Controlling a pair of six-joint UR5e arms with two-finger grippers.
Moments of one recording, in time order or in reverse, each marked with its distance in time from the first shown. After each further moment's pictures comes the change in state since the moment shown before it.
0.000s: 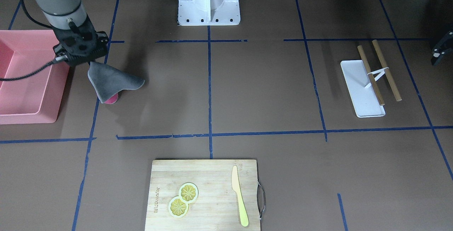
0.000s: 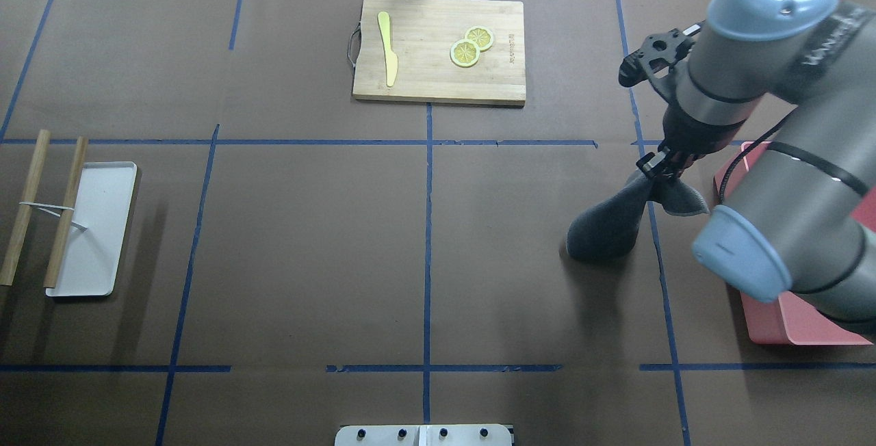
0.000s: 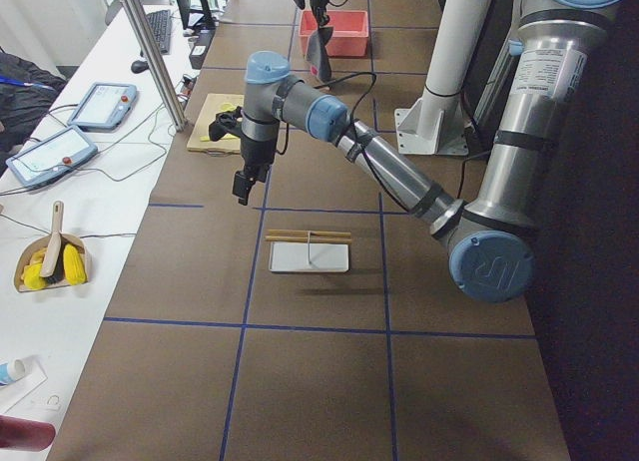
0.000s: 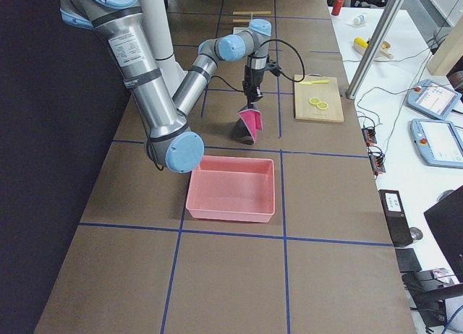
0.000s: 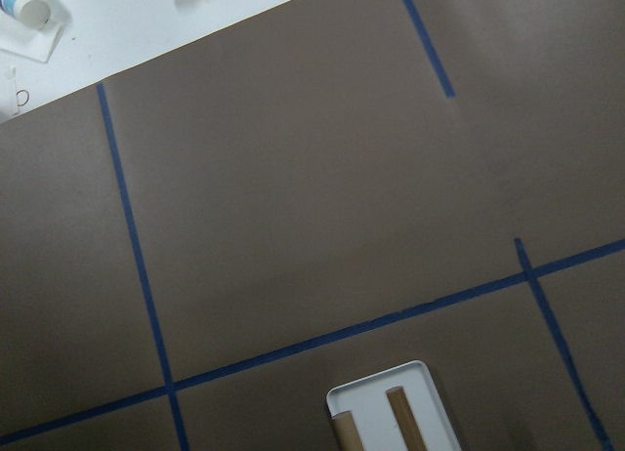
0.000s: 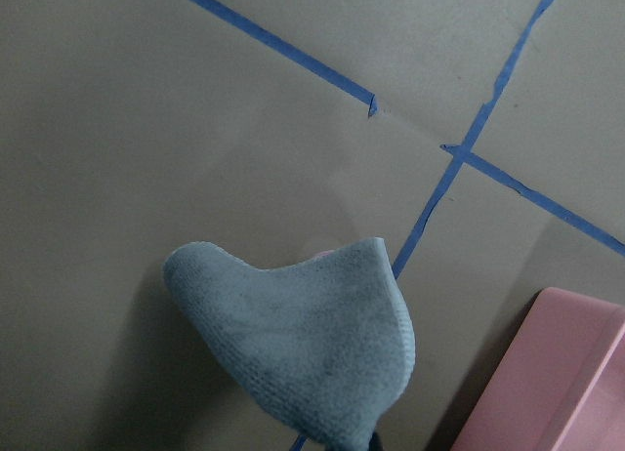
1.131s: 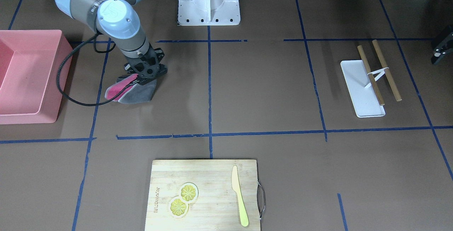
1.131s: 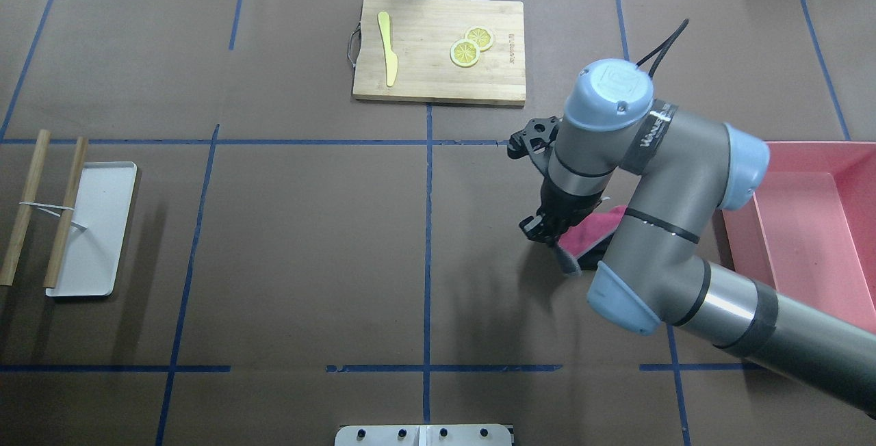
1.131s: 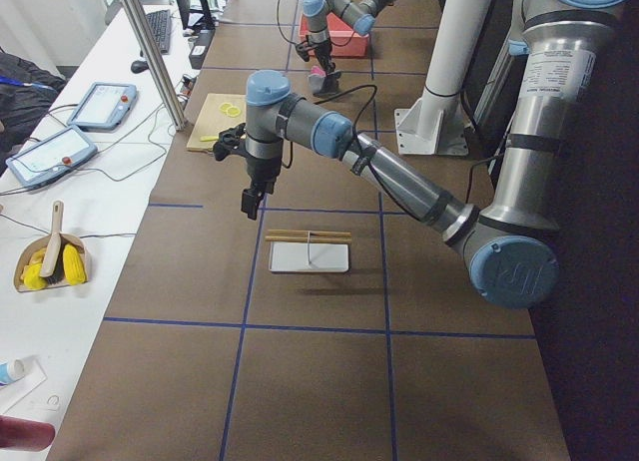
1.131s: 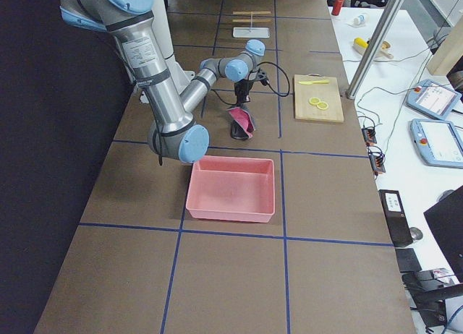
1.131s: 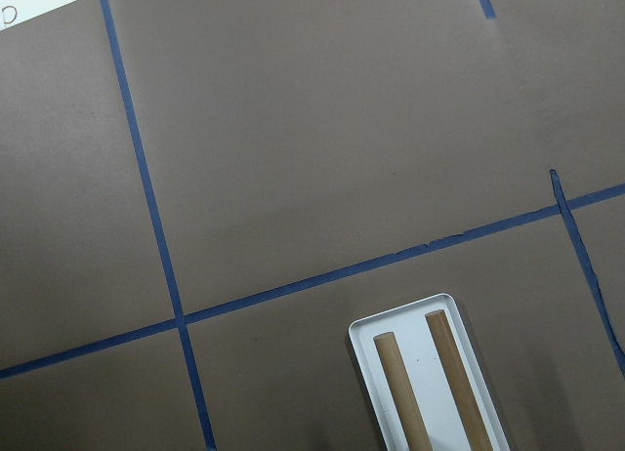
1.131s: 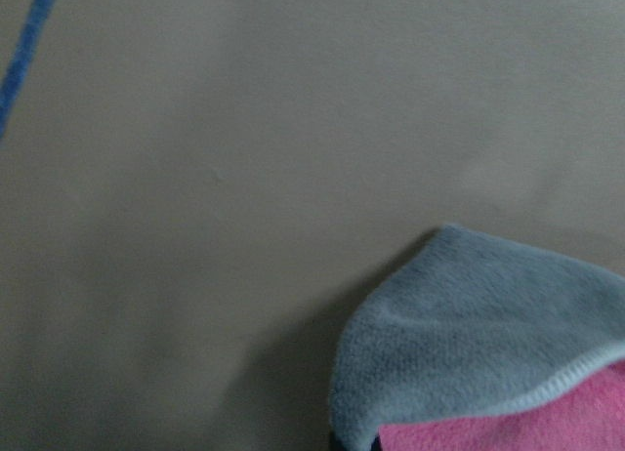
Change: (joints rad) left arm -0.011 0.027 0.040 -0.044 -0.036 0.005; right arm -0.213 0.051 -0.257 0.449 0.131 0.319
